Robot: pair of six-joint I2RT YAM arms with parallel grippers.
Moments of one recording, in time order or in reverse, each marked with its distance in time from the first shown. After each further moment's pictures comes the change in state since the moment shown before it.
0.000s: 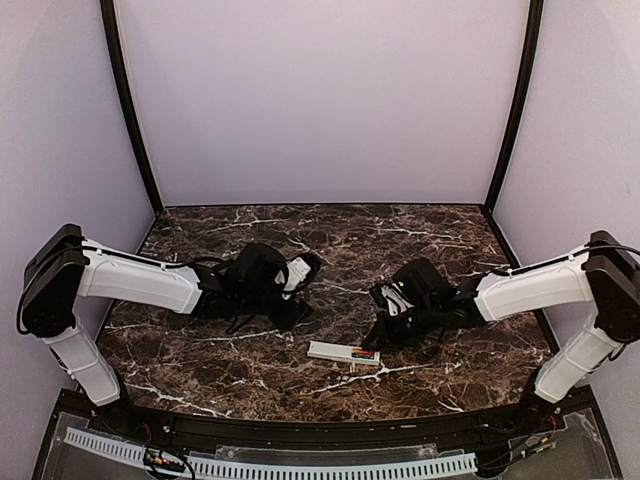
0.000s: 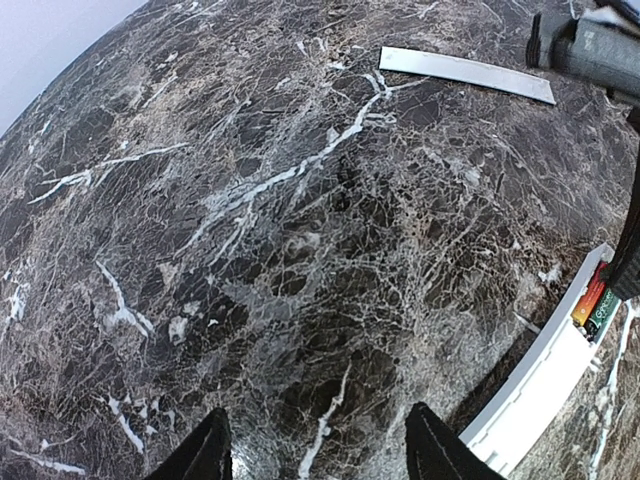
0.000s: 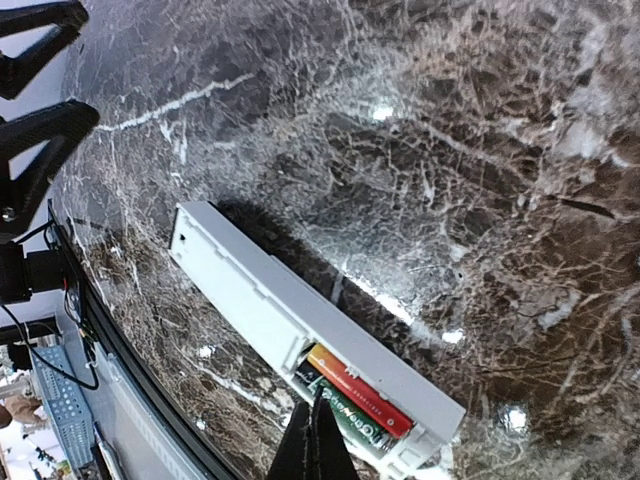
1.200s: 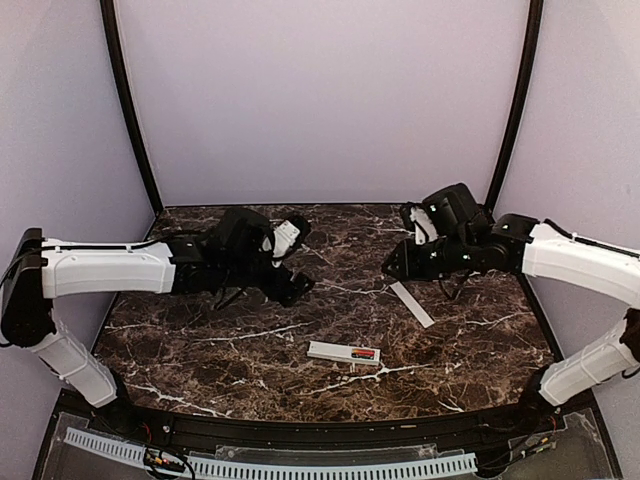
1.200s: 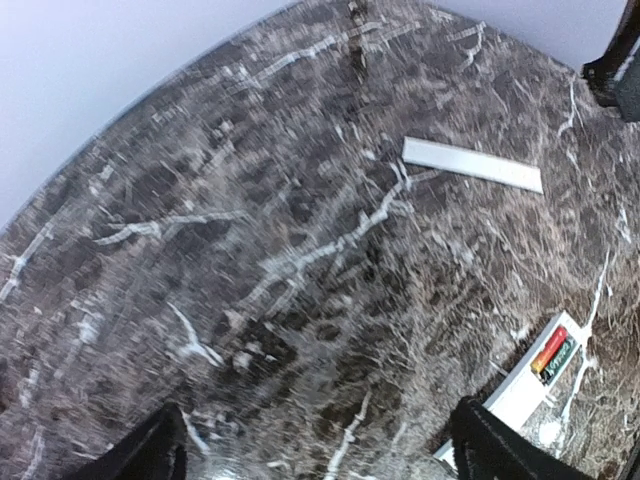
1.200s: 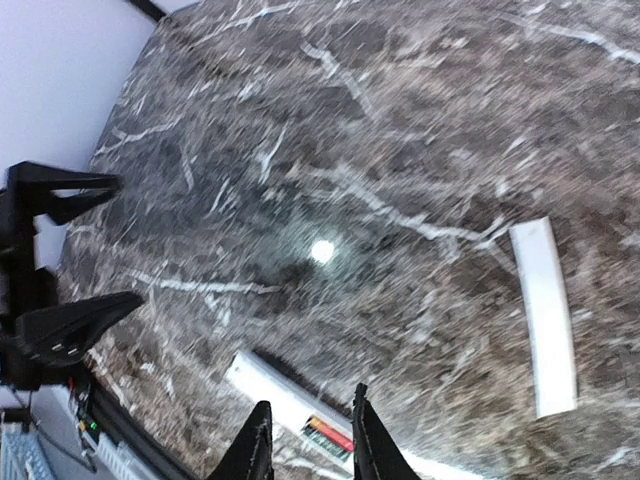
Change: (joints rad) left arm 0.028 -0.116 0.105 -0.146 -0.016 -0.011; right arm -0.077 -0.235 0.330 -0.408 0.300 -0.150
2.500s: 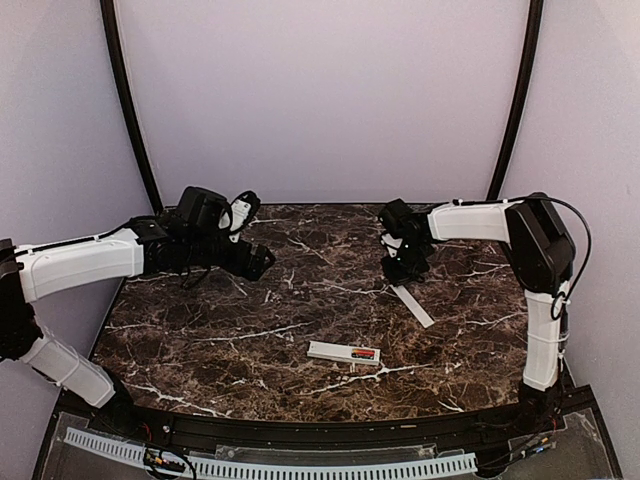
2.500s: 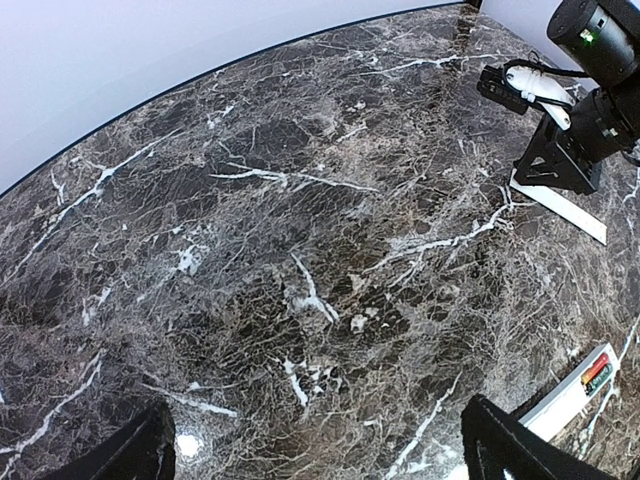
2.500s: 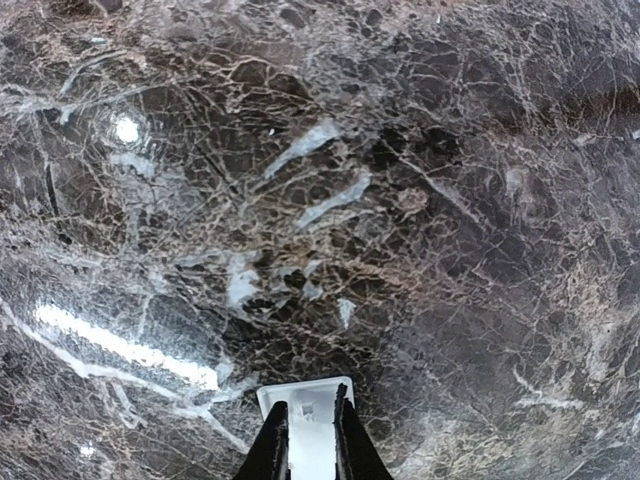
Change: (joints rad) left arm 0.232 -0.145 -0.012 -0.137 0.050 -0.107; right arm -0.238 0.739 0.444 -0.236 0.177 -0.413
